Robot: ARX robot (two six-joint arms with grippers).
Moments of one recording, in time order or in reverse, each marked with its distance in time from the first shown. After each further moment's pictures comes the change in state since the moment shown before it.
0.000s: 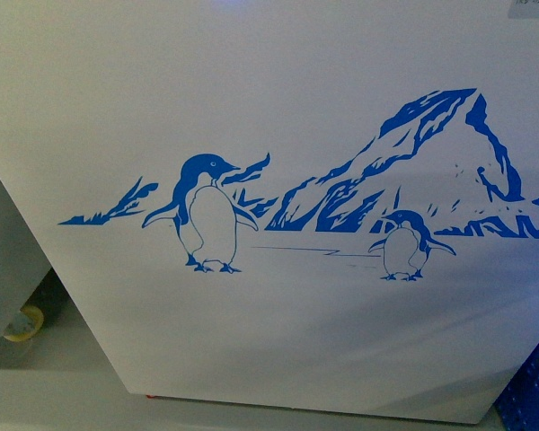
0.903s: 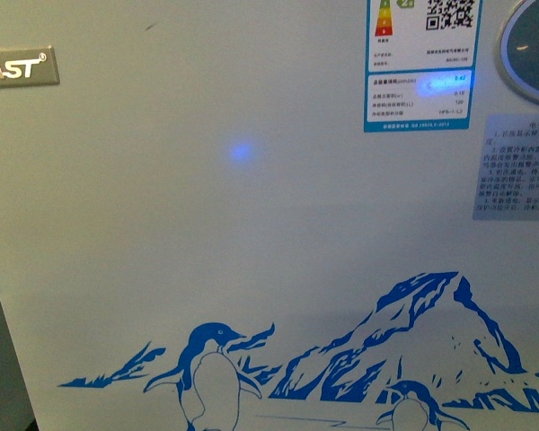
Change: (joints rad) left arm 0.000 0.000 0.000 0.000 0.000 0.000; right arm 0.204 -1.952 -0.417 -0.703 -0.423 -0.147
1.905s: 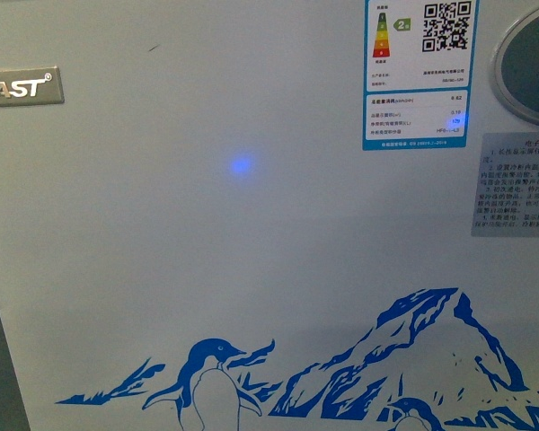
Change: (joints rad) left arm 0.000 0.000 0.000 0.000 0.000 0.000; right arm 0.462 -0.199 -0.090 0.085 0.750 -0.047
